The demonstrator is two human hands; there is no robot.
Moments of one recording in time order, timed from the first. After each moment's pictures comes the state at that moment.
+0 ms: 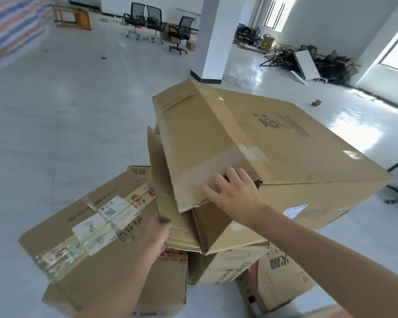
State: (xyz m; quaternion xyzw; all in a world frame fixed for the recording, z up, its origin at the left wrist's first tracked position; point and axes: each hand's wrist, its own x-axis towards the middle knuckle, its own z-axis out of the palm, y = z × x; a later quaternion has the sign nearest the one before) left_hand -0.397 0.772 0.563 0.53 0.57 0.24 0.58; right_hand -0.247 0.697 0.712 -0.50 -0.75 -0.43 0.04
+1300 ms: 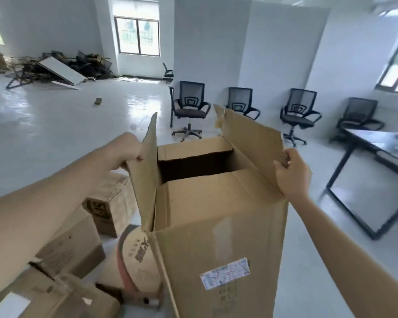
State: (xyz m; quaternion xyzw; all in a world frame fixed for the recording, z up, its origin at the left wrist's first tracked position) left_hand -0.077 0.477 0.864 0.91 0.06 -0.02 0.42; right_hand -0.107 0.142 0.803 -0.88 0.10 -0.33 0.33
